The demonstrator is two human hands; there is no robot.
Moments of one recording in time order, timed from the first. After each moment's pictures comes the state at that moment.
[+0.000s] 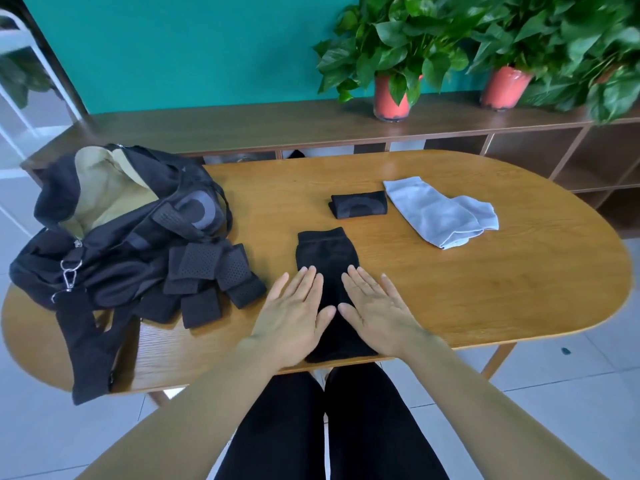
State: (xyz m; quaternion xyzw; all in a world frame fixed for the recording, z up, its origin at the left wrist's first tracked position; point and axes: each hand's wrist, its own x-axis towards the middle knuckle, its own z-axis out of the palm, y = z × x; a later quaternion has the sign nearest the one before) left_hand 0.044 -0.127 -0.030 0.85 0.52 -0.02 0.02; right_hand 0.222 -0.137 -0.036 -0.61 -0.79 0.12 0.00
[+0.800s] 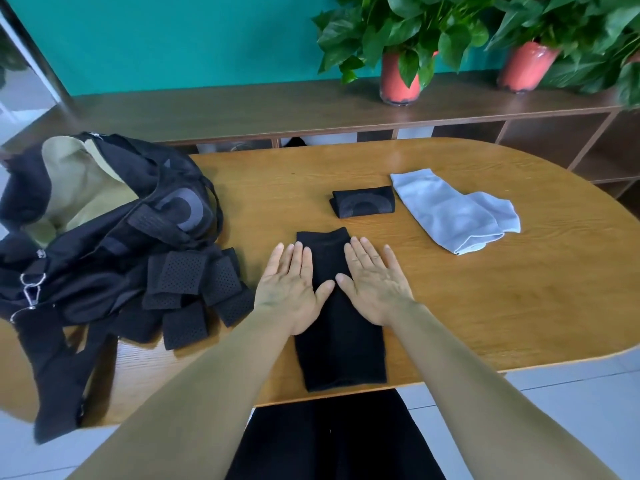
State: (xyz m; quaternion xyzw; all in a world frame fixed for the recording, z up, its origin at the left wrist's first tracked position) left_hand 0.060 -0.051 -0.043 0.80 0.59 -0.13 -0.02; right_hand 0.225 -0.056 -0.048 -0.65 -0.76 0.07 -0.06
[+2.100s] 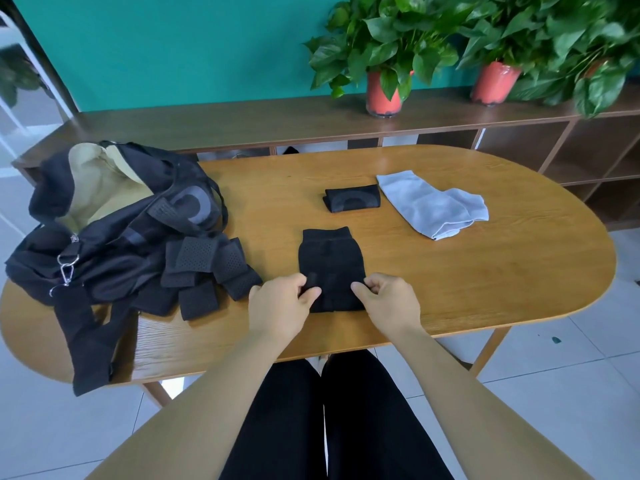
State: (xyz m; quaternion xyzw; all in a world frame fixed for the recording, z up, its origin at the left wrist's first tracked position) left_hand 0.048 -0.127 -0.029 0.73 0.64 0.18 0.12; right_hand 0.224 -0.145 -0.041 -0.73 -0.55 0.24 0.32
